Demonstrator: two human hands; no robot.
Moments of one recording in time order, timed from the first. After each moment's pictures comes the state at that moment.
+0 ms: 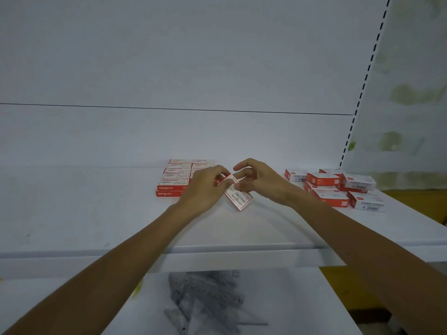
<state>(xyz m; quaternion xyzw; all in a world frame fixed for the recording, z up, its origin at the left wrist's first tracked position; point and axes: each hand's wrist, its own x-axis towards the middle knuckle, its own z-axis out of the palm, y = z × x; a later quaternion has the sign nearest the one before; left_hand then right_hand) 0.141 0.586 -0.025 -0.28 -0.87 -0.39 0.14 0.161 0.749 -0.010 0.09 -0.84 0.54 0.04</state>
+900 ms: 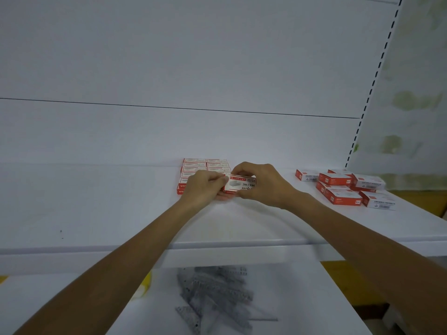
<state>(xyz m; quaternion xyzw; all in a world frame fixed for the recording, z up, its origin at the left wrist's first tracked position) 0.137 0.536 -0.030 -0.20 -0.77 -0.61 -0.01 0.167 0.701 -0.014 0.18 -0.93 0.24 0.19</state>
